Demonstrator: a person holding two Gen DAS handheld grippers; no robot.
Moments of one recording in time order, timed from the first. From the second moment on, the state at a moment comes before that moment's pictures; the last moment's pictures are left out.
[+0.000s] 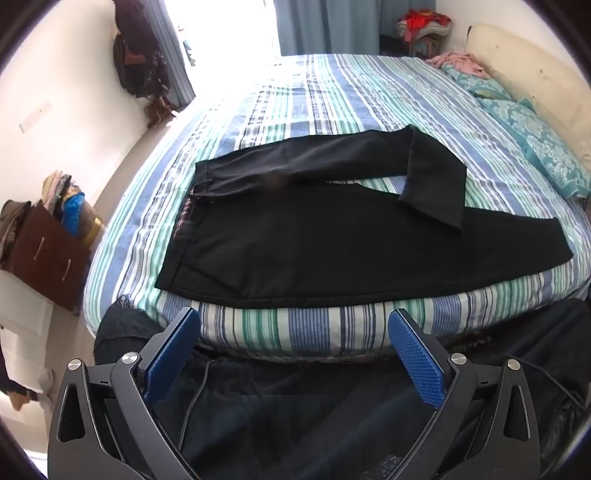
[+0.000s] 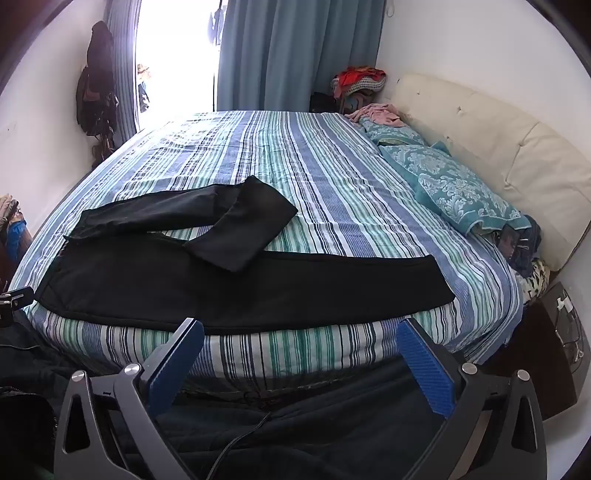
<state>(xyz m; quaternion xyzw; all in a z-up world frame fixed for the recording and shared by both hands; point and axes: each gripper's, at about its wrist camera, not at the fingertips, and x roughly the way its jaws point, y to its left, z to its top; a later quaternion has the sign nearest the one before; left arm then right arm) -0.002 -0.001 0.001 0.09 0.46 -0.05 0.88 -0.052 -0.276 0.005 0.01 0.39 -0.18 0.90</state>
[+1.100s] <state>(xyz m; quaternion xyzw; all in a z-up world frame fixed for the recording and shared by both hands) -0.015 -0.014 0.000 0.10 0.47 -0.08 0.87 -0.053 -0.265 0.002 0.01 0.40 -0.15 0.90</state>
